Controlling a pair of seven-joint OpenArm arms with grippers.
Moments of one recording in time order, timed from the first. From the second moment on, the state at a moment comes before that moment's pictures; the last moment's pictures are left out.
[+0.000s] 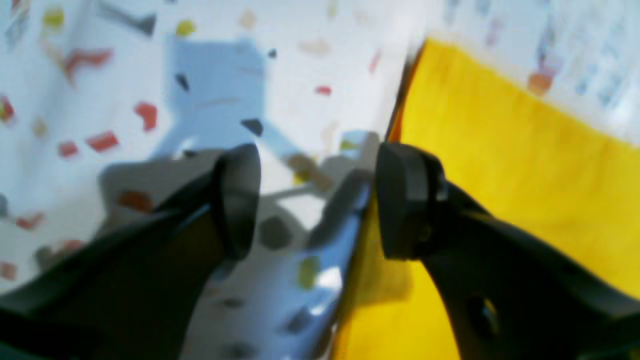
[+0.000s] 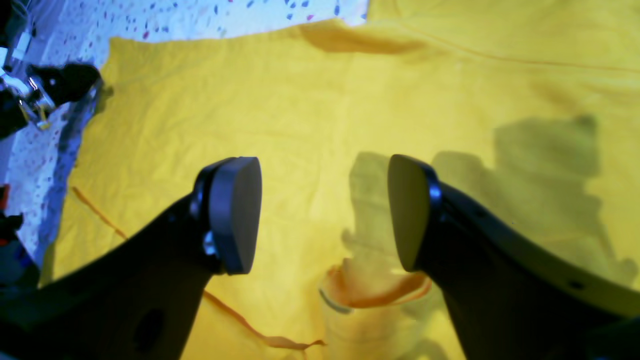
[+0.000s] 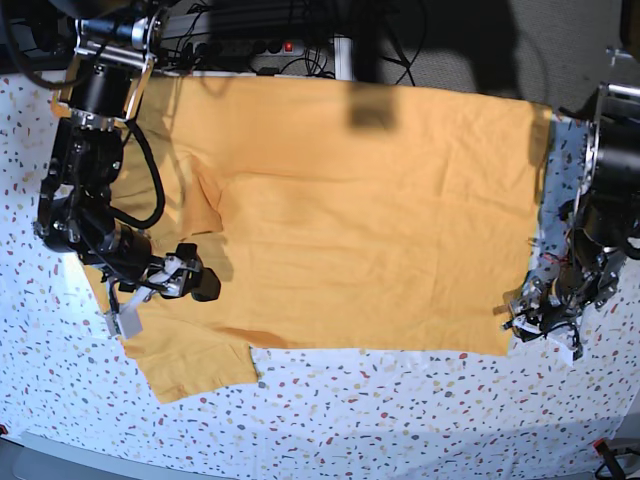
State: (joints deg) left arm -44.2 -18.0 14.8 12.0 -40.2 -19.3 14.5; right arm 12.8 12.6 18.5 81.5 38.7 33.7 -59.7
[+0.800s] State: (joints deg) left arm -38.8 -14.6 -3.2 14.6 -32.6 -27.6 8.5; right arm 12.9 11.9 18.6 81.5 38.5 33.7 -61.0
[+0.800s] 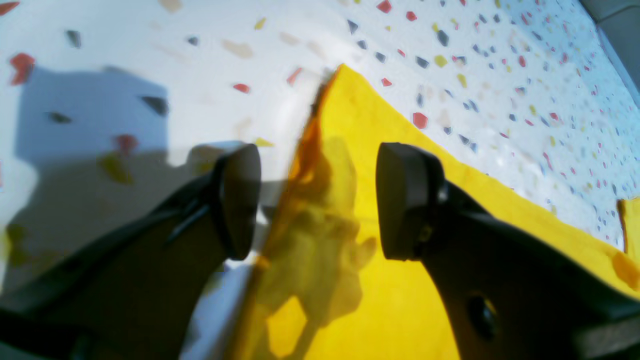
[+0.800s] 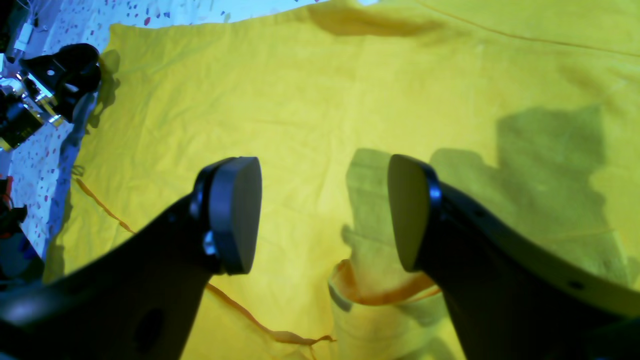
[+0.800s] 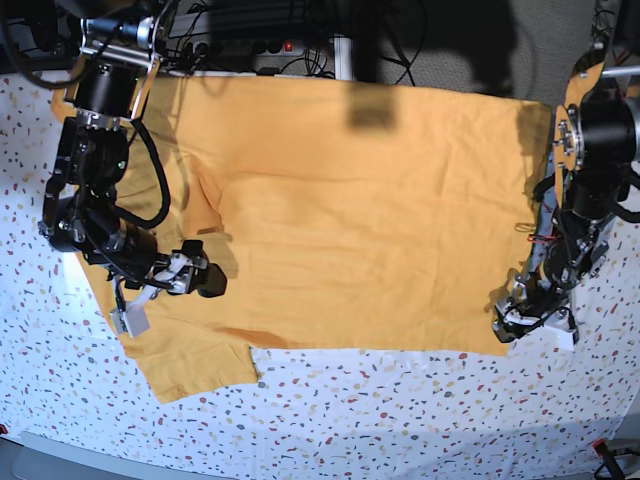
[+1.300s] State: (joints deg) left arm -38.4 -12.4 -3.2 17.8 -27.0 -27.8 8.7; right arm 12.8 11.9 18.6 81.5 38.5 33.7 -61.0
